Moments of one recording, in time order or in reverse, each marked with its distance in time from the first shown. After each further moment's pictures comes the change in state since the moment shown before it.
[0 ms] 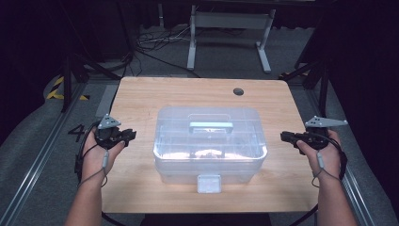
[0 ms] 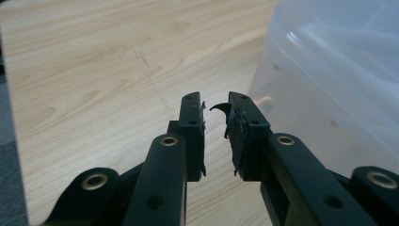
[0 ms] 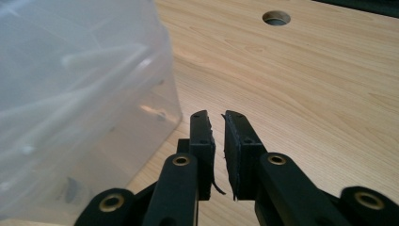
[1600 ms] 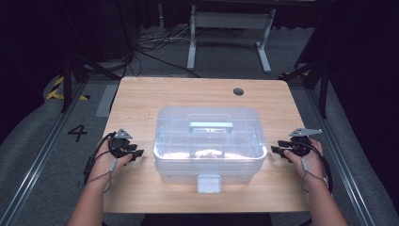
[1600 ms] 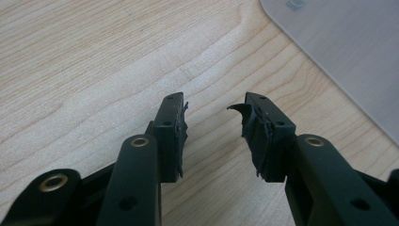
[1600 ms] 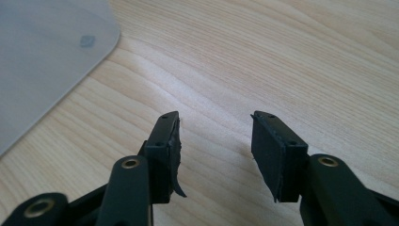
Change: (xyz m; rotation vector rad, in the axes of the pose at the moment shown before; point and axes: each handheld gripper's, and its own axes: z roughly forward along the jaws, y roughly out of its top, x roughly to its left) left arm 0.013 -0.045 0.058 0.197 -0.098 0.038; right arm -0.033 -0.059 0.070 0.130 -0.031 0.000
